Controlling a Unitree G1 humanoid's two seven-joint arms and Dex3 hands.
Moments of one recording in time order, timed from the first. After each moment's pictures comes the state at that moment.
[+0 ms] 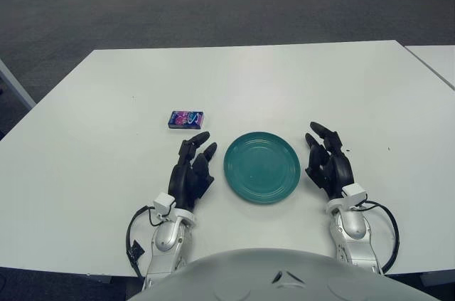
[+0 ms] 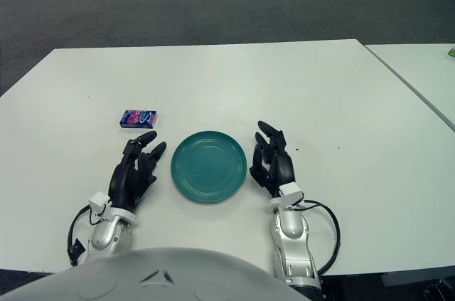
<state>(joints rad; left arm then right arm) 0.47 -0.12 -0.13 -0.08 -0.15 -0.21 -0.10 0.36 0.00 0.01 0.01 -0.04 -0.29 -0.03</state>
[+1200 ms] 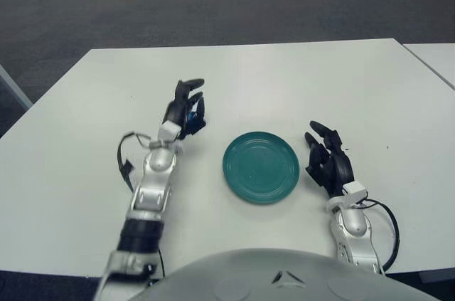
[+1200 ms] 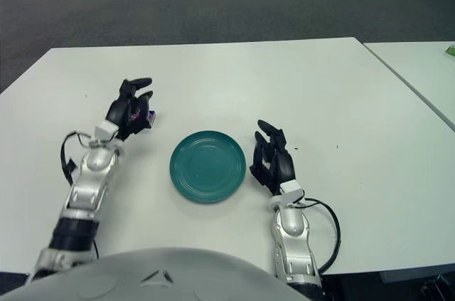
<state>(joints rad) -0.11 0.20 -0.08 -0.02 0.22 0.01 -0.07 0.34 0.00 0.00 0.01 -0.03 -0.27 -0.01</state>
